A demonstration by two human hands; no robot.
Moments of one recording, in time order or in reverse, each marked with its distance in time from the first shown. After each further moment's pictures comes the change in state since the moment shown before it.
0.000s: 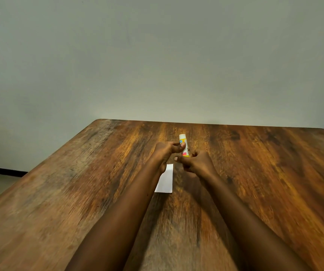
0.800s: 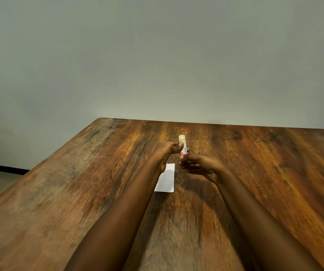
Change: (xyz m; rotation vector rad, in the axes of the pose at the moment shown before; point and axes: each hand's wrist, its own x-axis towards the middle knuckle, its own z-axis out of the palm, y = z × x) left_hand 0.003 -0.004 -0.007 0.037 0.014 -0.009; right_hand -0.002 -0.013 -0.018 0.238 -0.264 0.198
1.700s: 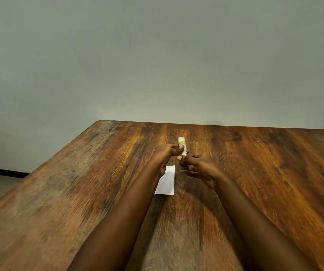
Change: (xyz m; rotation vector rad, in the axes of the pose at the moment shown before) left_hand 0.002 -0.003 0.000 -0.023 0.029 0.014; right_hand 0.003 0.010 0.004 -0.058 0.035 -0.079
